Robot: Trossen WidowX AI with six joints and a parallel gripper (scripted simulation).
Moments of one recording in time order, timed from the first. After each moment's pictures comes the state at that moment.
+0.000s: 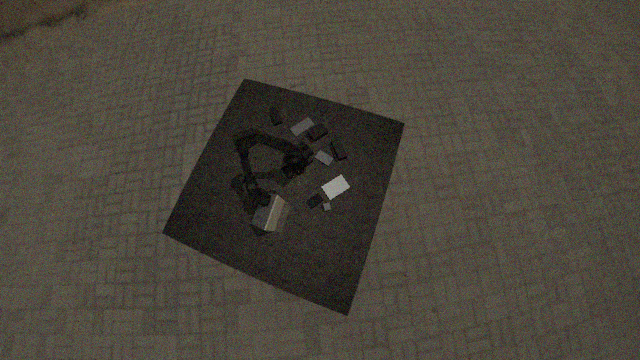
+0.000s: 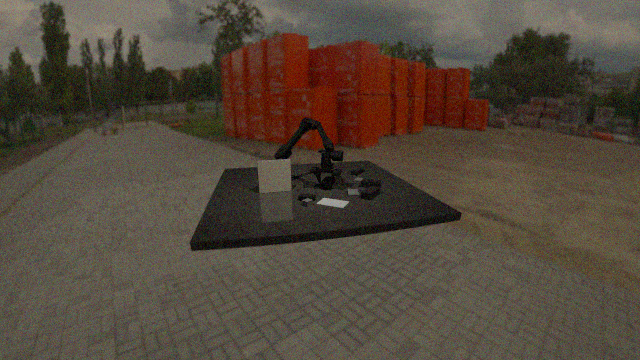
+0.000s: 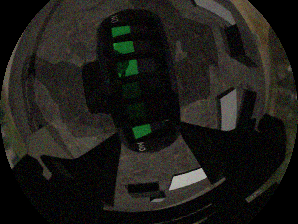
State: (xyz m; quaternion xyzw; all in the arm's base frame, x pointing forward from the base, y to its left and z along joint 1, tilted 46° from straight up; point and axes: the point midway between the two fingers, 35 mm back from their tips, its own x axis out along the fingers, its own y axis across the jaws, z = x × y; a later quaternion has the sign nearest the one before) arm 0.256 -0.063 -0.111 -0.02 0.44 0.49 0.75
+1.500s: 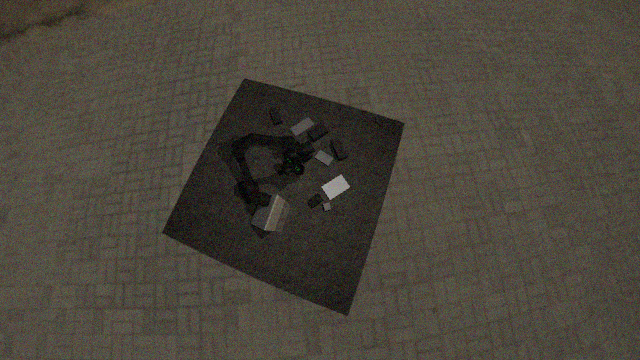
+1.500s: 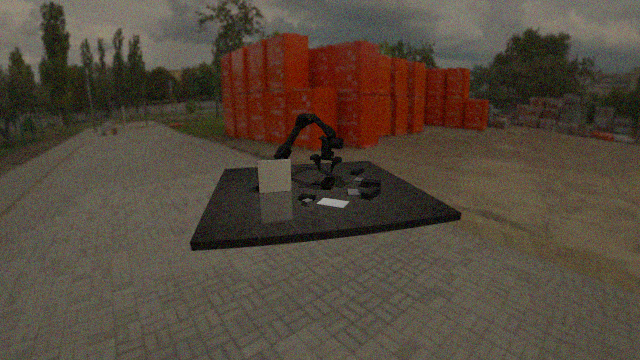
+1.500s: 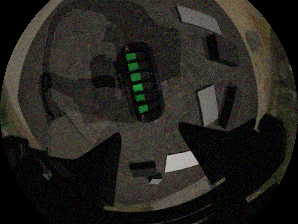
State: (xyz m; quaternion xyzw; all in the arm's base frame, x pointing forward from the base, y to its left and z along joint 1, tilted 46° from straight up) arm 0.244 -0.123 -0.057 -0.02 0.44 0.50 0.75
